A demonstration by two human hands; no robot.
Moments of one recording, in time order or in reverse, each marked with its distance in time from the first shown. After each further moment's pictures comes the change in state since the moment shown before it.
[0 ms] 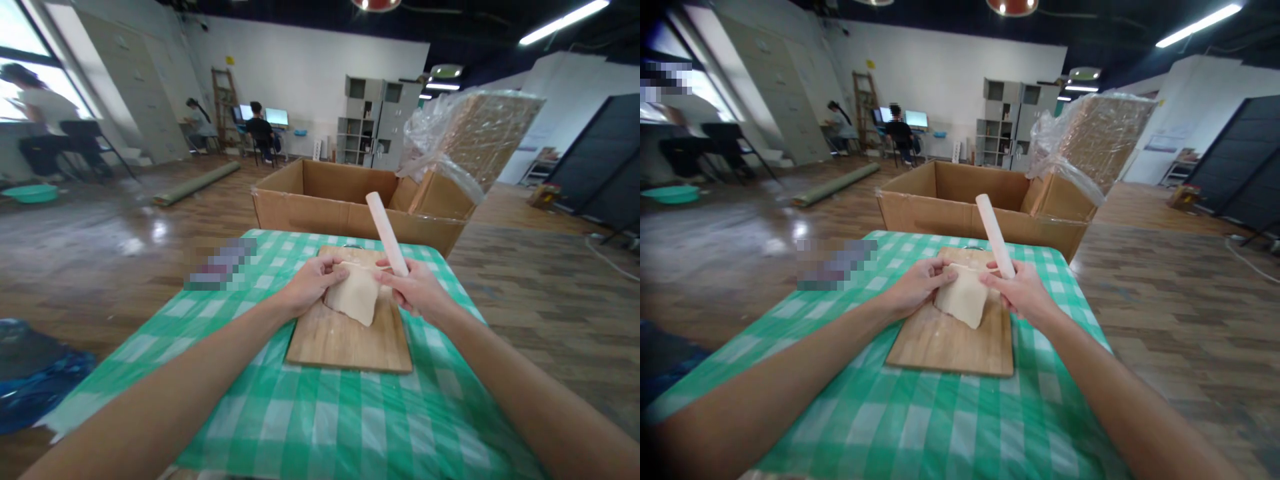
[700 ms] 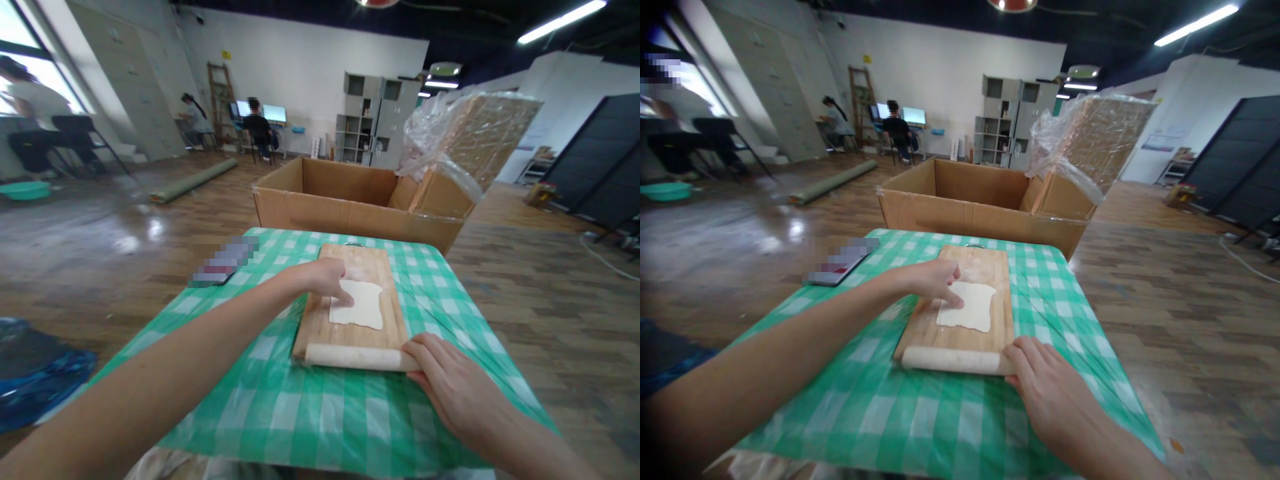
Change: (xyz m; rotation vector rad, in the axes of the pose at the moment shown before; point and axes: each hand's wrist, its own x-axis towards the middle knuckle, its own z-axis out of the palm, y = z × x) left_hand 0.026 0.045 -0.002 1.337 -0.351 -0.196; right_hand -0.131 0.057 -0.022 -1.104 -0.122 -0.647
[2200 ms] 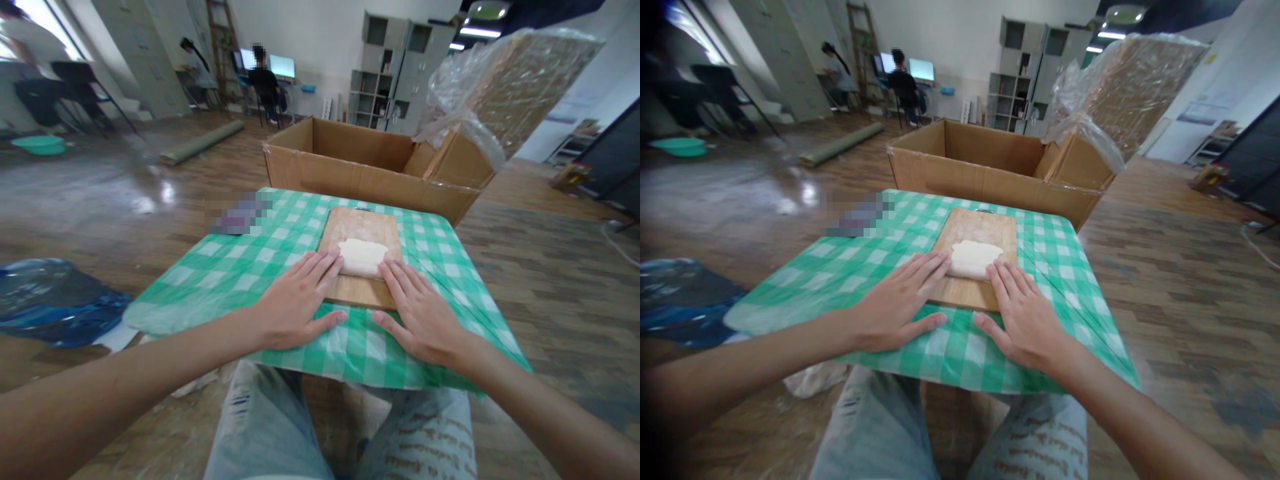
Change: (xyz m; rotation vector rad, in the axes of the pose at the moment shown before) left_hand -0.143 0.019 0.097 0.271 0.415 0.234; right_hand 0.033 -0.009 0.010 -0.099 -0.062 -0.054
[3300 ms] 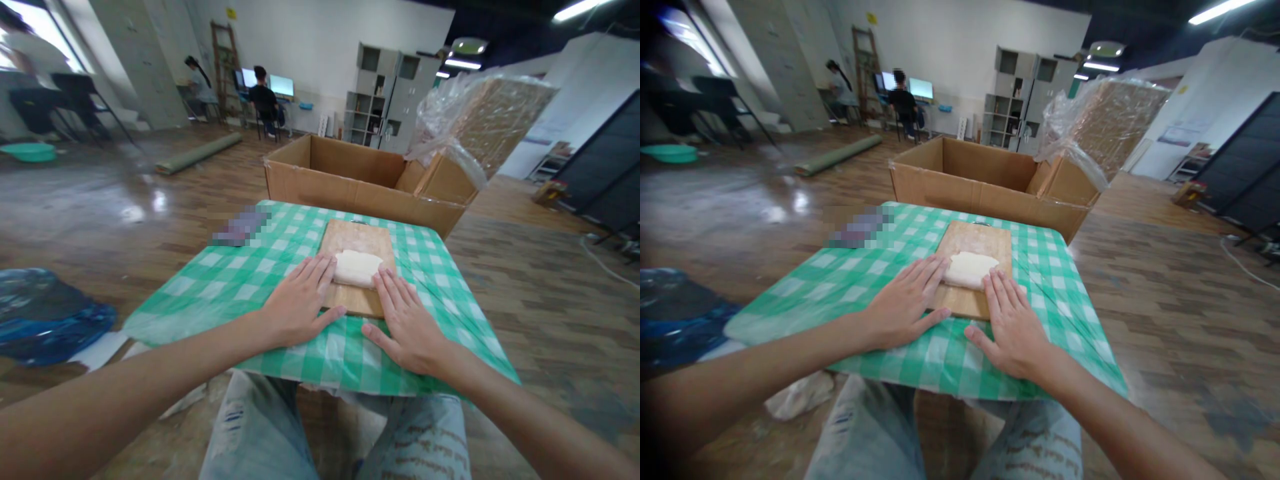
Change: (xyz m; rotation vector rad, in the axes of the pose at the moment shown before) left_hand 0.011 -0.001 0.009 0.109 0.055 -0.095; right_hand -0.001 -0.011 0.013 -0.027 0.014 0.021
